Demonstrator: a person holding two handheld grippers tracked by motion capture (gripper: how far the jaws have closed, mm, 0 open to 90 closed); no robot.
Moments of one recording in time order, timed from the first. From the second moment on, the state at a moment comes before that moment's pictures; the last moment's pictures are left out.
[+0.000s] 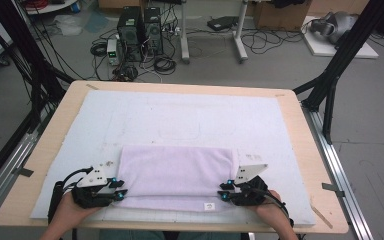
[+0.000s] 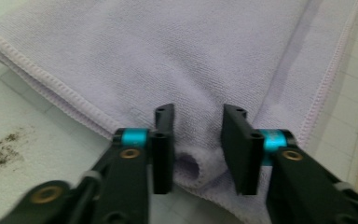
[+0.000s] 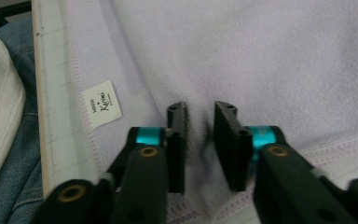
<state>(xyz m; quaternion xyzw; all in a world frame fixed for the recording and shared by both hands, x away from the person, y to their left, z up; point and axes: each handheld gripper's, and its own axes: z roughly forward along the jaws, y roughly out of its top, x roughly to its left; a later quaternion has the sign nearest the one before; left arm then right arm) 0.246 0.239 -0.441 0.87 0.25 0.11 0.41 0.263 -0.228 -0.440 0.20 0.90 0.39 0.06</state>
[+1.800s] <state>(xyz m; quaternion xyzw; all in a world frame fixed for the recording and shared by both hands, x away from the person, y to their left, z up) 0.327 0.251 -0.433 0.81 0.37 0.15 0.43 0.355 -0.240 -0.419 0.29 0.87 0.40 0.10</state>
